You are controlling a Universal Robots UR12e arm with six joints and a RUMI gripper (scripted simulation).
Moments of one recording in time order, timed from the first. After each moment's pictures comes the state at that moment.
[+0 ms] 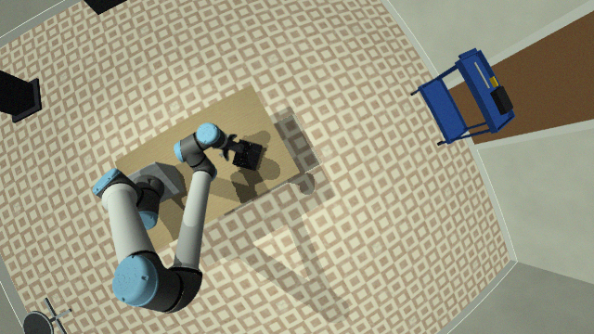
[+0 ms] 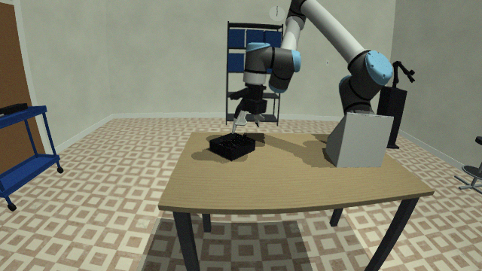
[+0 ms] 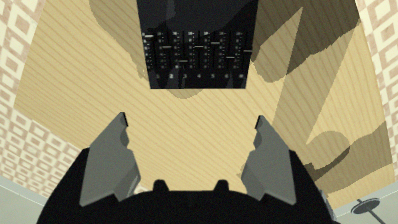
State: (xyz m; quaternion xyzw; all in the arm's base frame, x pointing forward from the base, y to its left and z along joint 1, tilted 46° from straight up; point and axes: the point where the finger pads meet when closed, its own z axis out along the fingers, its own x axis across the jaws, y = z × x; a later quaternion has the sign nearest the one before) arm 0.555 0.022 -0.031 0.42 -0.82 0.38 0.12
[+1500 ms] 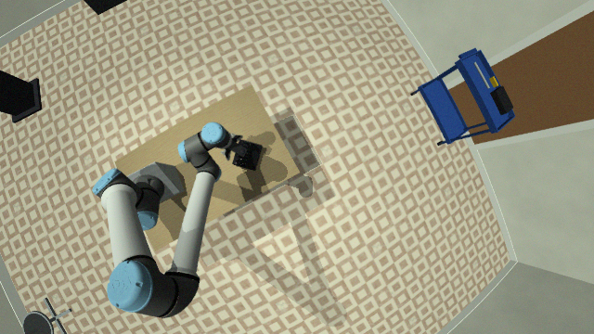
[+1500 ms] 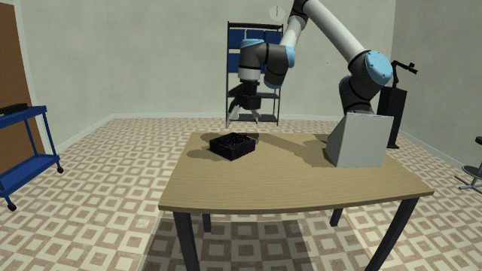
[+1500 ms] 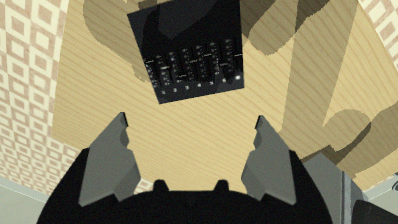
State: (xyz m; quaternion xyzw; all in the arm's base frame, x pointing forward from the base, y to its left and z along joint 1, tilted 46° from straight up) arm 0.572 0.025 -0.012 0.33 -0.86 0.39 0.08
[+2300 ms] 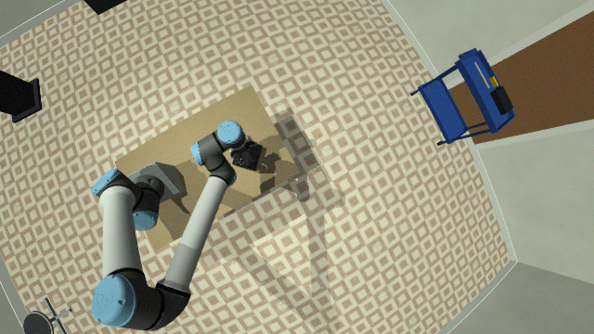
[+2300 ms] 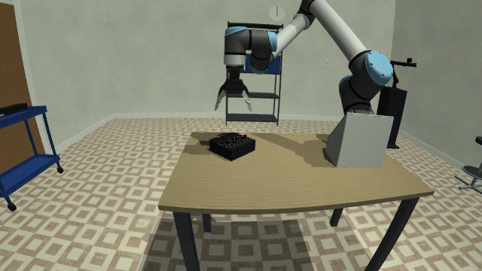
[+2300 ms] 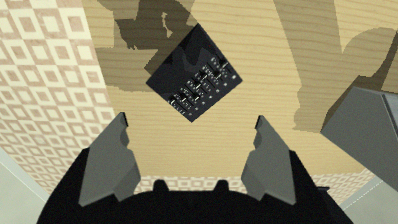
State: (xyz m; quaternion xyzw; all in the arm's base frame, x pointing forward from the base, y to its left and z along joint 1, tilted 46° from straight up) arm 0.614 0.035 0.057 0.08 -0.92 0.39 0.00
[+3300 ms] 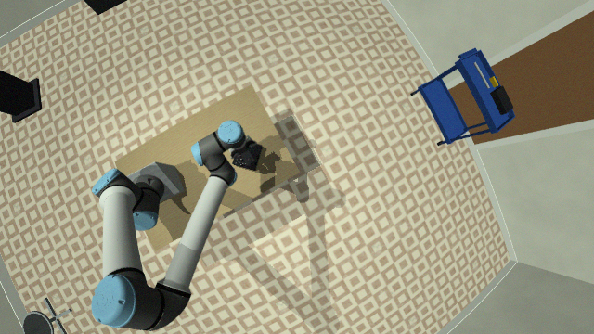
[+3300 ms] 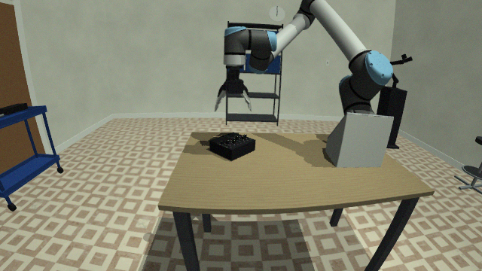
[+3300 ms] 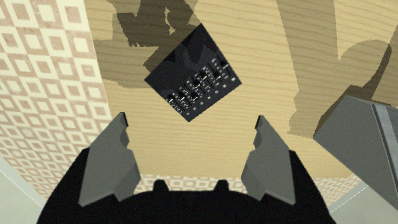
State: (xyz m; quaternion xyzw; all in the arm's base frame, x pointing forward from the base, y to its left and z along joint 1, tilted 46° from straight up) arm 0.614 0.036 0.057 0.10 -0.92 0.39 0.01
